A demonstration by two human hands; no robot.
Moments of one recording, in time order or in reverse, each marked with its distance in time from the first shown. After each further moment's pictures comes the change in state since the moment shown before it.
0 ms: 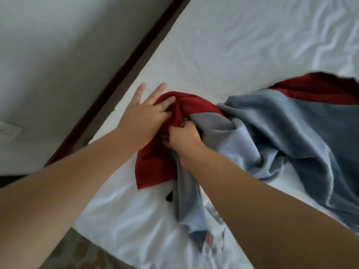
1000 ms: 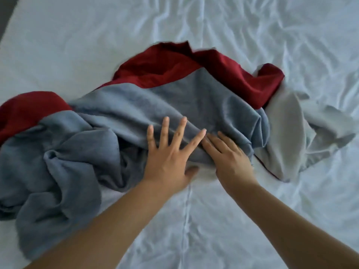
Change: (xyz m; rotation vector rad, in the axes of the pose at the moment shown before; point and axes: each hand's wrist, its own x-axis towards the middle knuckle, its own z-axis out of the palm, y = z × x) left_hand 0.078 0.377 -0.033 -0.213 0.051 0.234; right_hand -0.093 0.179 -0.392 -1.116 0.553 -0.599
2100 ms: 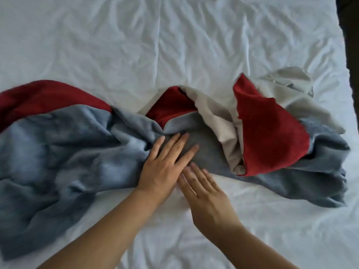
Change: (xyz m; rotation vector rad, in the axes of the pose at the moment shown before) left_hand -0.041 0.115 0.037 0.085 0.122 0.209; right_hand -0.163 0.019 0.006 0.062 -0.084 -0.126
